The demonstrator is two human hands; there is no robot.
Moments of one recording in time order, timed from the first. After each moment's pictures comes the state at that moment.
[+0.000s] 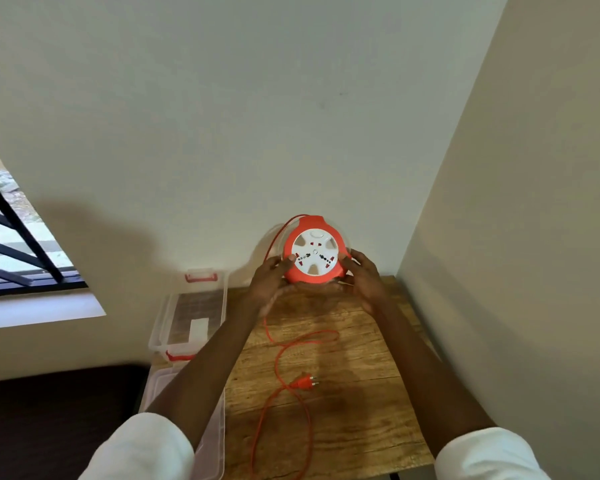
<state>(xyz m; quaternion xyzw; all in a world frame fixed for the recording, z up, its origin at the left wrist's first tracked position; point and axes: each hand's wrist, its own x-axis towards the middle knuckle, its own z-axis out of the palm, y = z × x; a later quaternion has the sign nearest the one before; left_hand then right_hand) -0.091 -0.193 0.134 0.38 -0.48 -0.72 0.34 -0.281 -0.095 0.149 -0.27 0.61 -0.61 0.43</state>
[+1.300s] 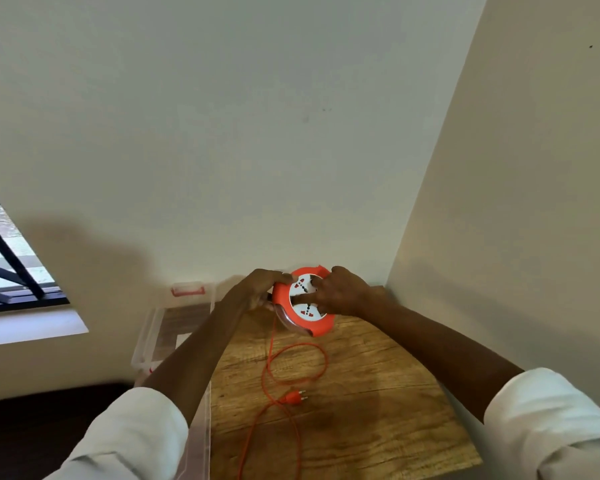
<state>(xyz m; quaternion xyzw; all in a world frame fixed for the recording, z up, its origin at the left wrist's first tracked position) -0.106 -0.220 0.152 0.45 -0.59 -0.65 0.14 -0.293 -0.110 0.172 -0.82 0.49 0.21 -0.21</state>
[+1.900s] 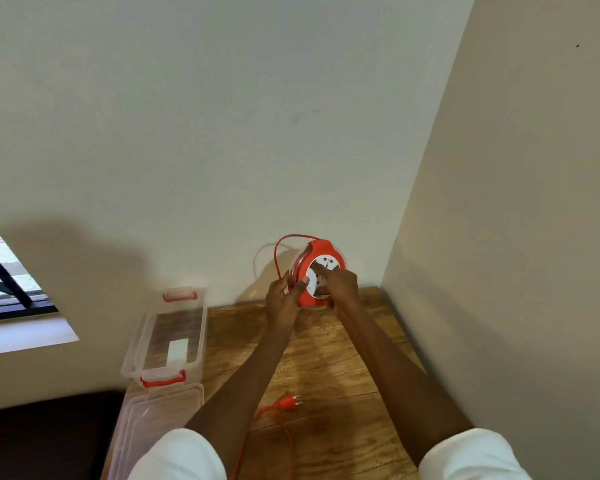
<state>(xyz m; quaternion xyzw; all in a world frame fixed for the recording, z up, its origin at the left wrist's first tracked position) -0.162 -0.140 0.125 0.41 -0.49 -0.64 0.42 -0.280 -0.121 0.155 -0.19 0.75 -0.54 0.34</state>
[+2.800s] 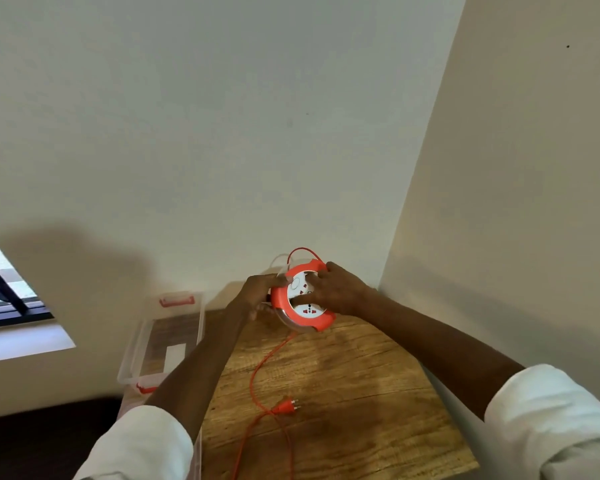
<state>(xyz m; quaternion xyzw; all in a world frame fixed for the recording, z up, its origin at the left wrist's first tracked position) -0.123 -0.198 0.158 0.43 -0.58 -0.66 0.23 -0.311 -0.104 0.183 -0.82 0.49 0.21 -0.22</state>
